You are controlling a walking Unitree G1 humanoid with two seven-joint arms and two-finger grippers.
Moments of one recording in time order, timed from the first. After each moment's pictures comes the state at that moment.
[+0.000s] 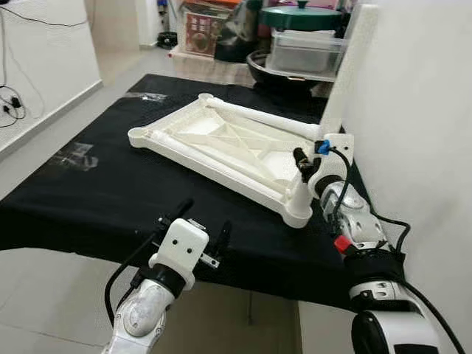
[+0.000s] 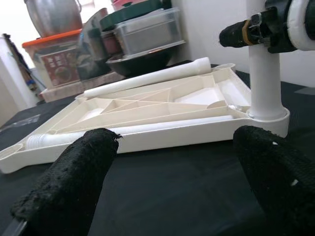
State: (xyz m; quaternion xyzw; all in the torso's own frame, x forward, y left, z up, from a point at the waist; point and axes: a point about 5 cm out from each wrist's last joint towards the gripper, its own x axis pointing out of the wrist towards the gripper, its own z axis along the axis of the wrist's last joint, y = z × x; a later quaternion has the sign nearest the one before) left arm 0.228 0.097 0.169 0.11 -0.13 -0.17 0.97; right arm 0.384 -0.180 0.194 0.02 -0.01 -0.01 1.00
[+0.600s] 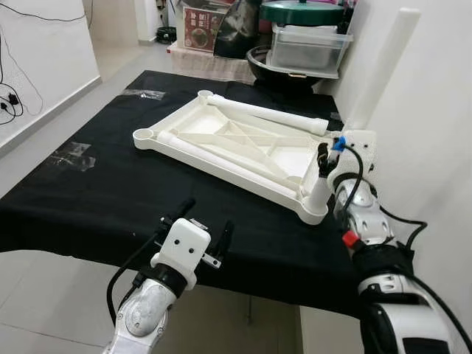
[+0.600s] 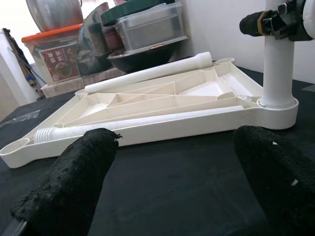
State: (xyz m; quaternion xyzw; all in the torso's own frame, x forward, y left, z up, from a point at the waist) left arm 0.228 0.097 0.168 0.11 -0.12 -0.16 0.97; right arm 0.380 -0.205 0.188 -0.01 -0.02 -0.12 0.99
